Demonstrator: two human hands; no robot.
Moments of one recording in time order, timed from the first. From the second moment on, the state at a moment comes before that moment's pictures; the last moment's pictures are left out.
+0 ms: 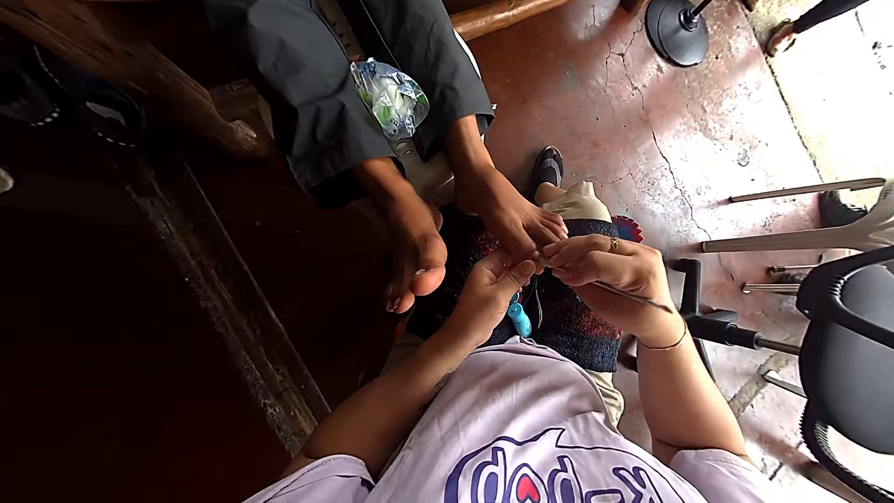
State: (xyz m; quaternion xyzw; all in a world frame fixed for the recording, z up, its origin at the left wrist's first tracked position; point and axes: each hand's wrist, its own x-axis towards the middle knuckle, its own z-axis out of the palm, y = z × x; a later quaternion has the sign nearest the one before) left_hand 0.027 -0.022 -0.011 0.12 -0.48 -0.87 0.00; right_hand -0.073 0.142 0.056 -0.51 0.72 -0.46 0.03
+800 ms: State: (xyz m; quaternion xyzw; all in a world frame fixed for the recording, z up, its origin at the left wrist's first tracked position) left_hand 0.026 -0.023 -0.011 0.12 -0.48 -0.87 0.00; right_hand -0.065 0.137 0.056 -0.52 0.75 -0.42 -0.02
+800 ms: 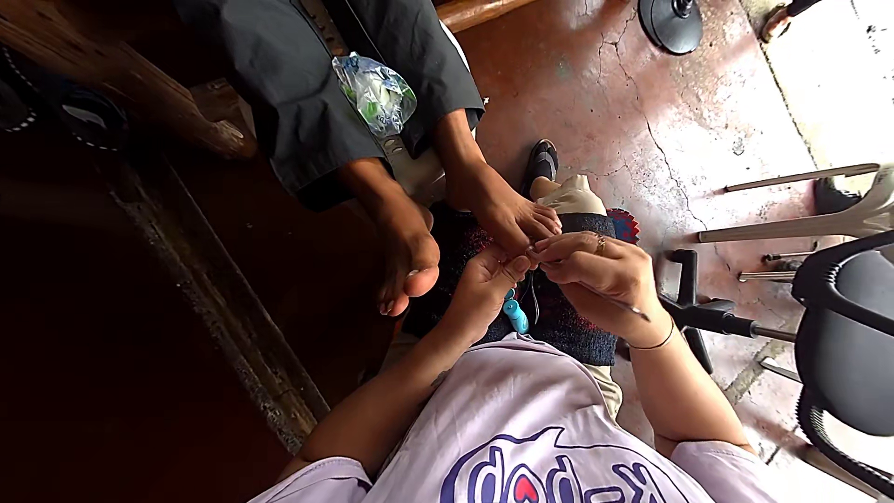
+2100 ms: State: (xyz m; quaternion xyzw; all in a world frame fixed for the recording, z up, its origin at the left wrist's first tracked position) left_hand 0.028 -0.022 -0.011 0.13 -0.49 -0.86 0.00; right_hand -0.049 0.131 0.056 -0.48 0.78 -0.41 -0.04
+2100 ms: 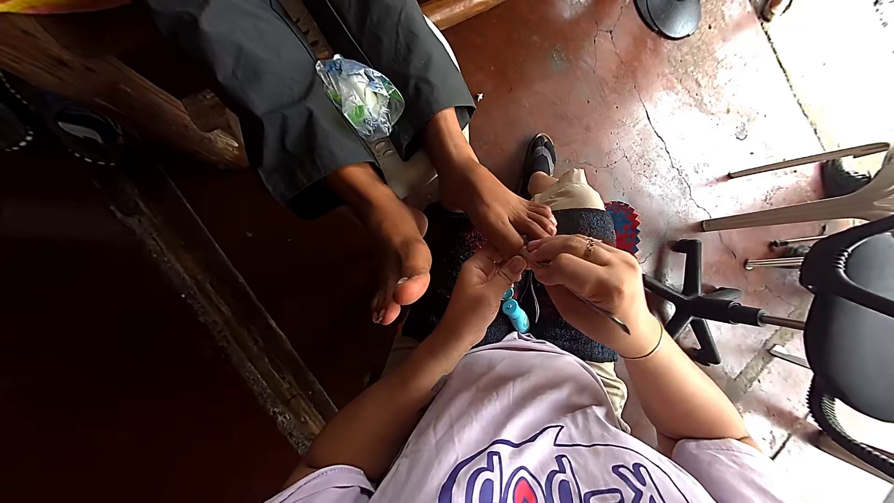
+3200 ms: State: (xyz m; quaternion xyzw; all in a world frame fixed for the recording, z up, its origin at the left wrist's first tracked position) left_hand 0.027 -0.024 -0.010 0.12 -0.48 -0.87 -0.01; right_hand -0.058 0.129 0.069 -0.42 0.79 -0.45 0.03
